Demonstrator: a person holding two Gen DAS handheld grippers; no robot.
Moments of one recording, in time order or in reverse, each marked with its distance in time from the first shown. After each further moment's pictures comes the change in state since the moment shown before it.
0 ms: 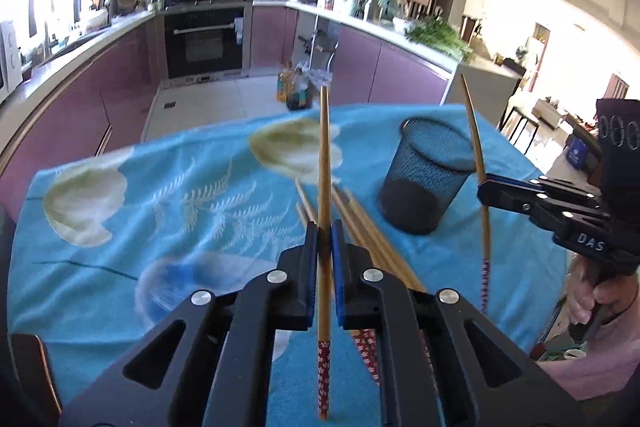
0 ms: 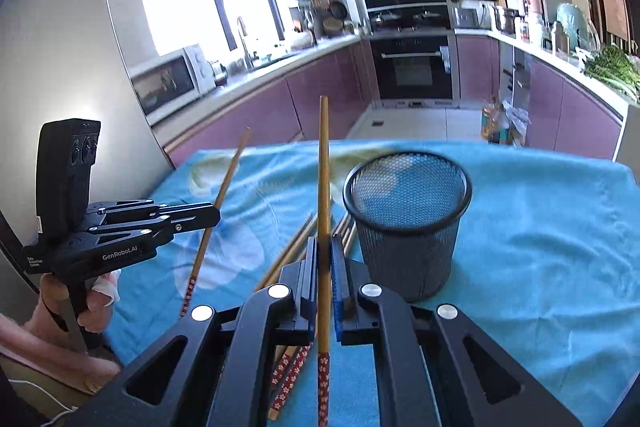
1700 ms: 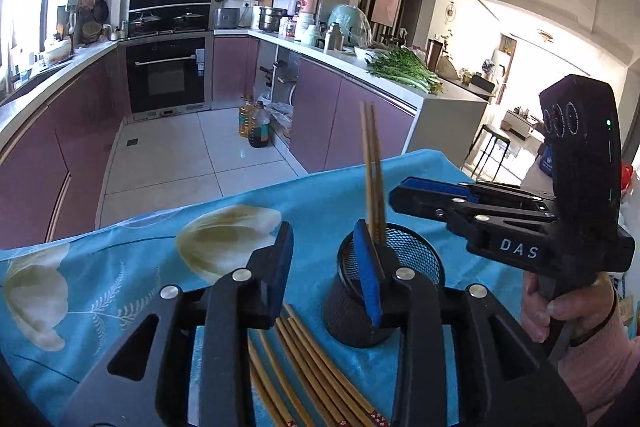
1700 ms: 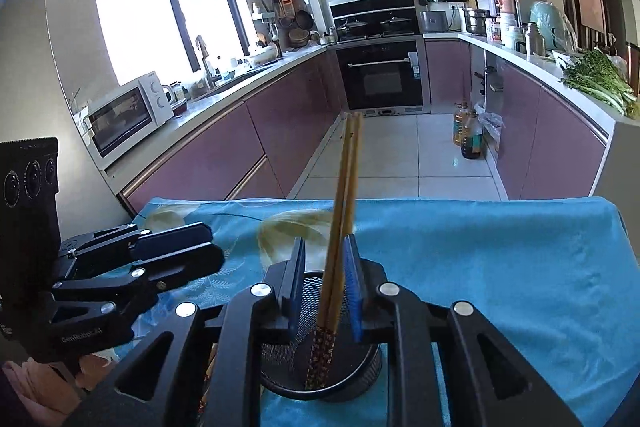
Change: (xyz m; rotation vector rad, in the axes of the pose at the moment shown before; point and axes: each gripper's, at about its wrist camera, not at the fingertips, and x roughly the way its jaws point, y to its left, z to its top) left arm 0.040 -0.053 0.086 0.057 -0.086 -0.085; right arm 0.029 -0.055 0.075 0.061 -0.026 -0.103
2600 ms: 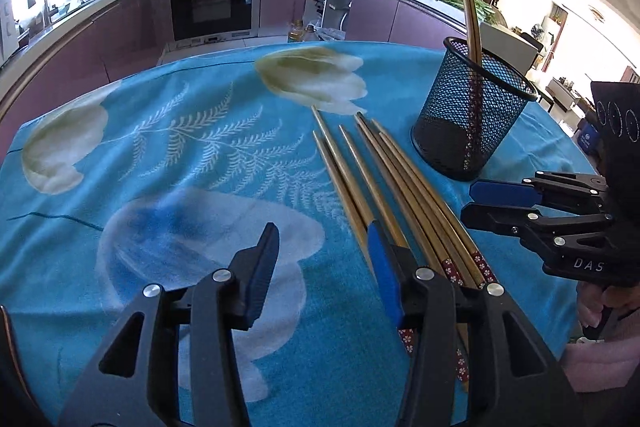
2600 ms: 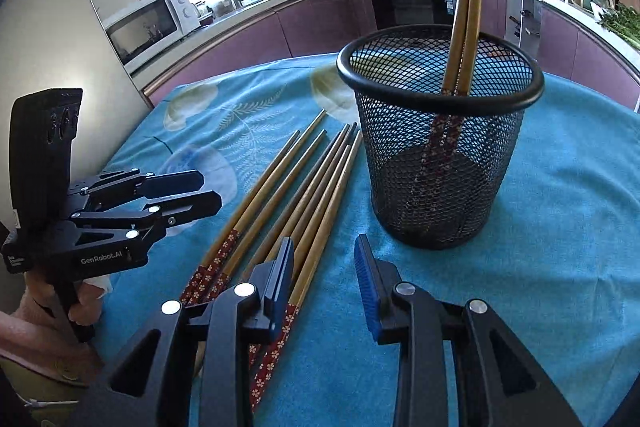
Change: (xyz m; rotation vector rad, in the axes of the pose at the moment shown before) left arm 0.003 0.058 -0.138 -0.075 0.254 0.135; right arm 0.032 0.047 -0.113 -0.052 0.289 0.074
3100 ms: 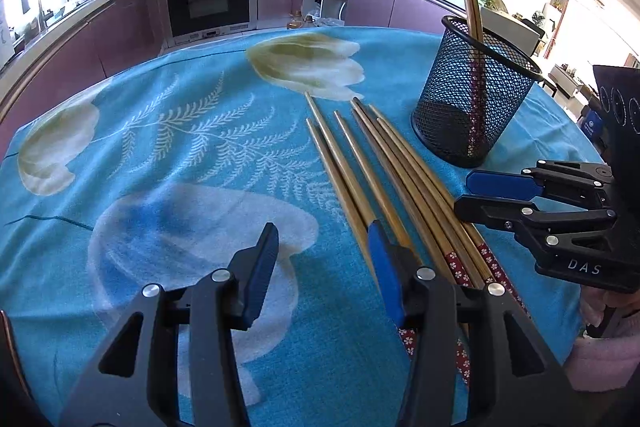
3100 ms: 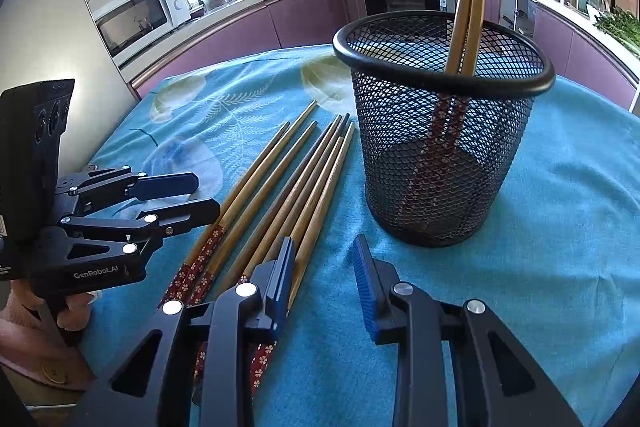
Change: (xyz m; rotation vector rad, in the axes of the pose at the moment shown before) left arm 0.012 -0.007 0.001 0.024 0.037 0.023; right arm 0.009 0.000 -0.003 -0.018 0.016 -0.051
